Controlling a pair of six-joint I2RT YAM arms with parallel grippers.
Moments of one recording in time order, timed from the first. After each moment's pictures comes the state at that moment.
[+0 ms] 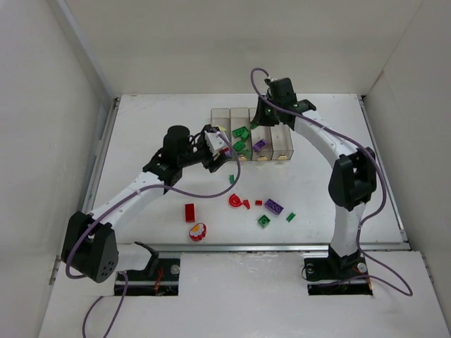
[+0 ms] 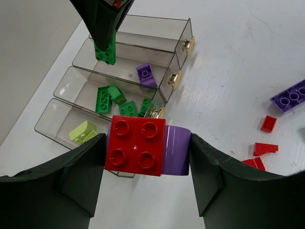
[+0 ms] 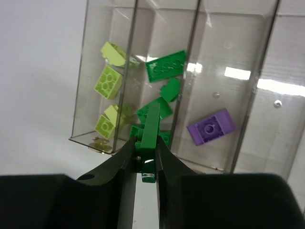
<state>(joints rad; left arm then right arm) -0.49 1.28 0.89 0.06 0.52 0.46 0.40 1.98 1.80 -0.53 -0.10 0.39</state>
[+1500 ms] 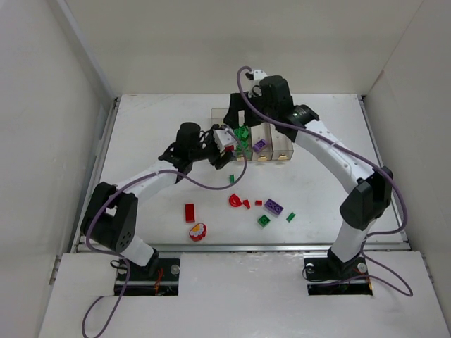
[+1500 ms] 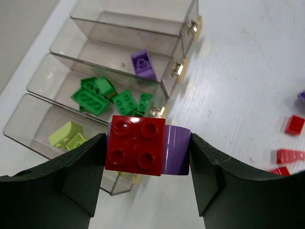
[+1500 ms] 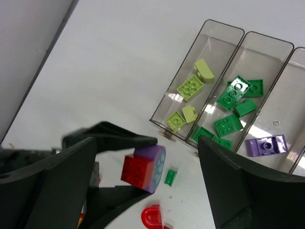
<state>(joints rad) -0.48 1.52 0.93 0.17 0.54 0.50 0.60 1.78 1.78 -0.49 -0.11 0.29</state>
